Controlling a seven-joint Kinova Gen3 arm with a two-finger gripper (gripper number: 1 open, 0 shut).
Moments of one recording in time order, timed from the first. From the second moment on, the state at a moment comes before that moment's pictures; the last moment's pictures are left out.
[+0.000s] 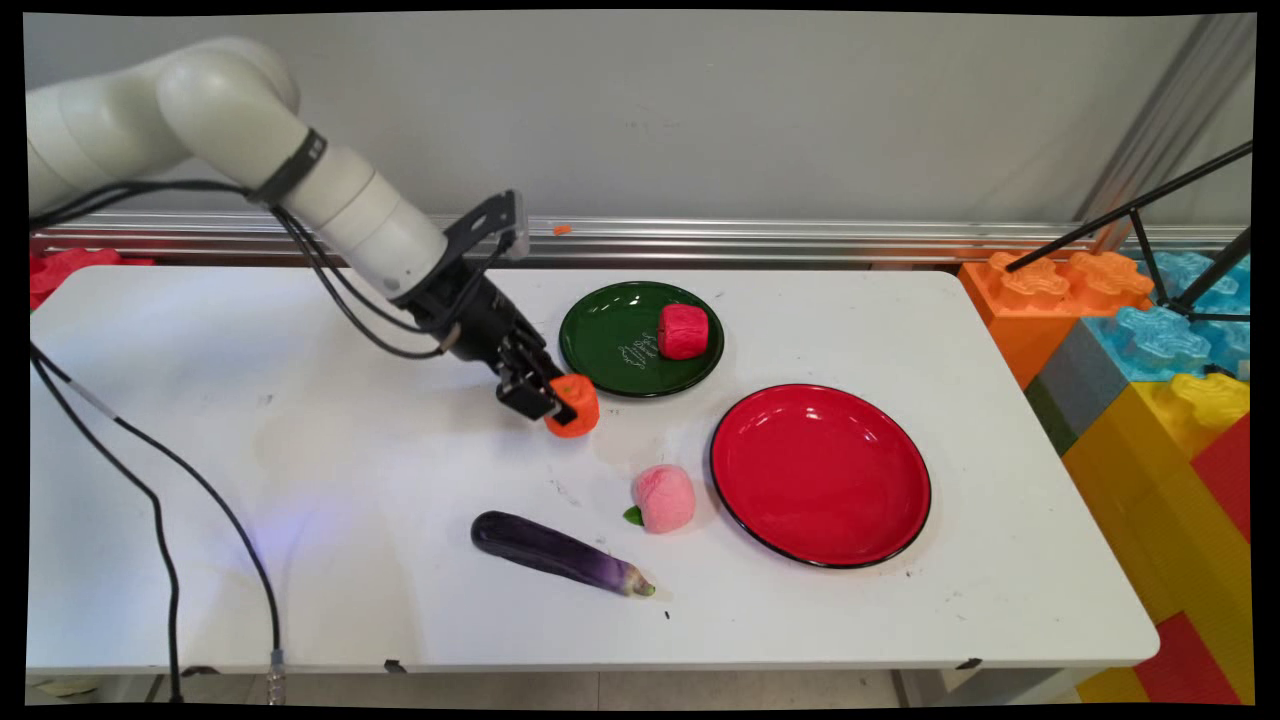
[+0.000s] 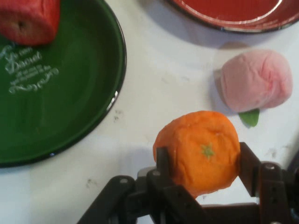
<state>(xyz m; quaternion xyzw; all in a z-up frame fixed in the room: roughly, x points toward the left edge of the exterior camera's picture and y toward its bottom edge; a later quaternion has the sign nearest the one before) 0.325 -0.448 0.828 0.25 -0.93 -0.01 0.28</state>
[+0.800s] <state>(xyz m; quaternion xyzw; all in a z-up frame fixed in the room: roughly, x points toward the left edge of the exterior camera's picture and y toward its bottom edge) 0.330 -0.449 0.778 0.24 -0.93 -0.02 0.28</state>
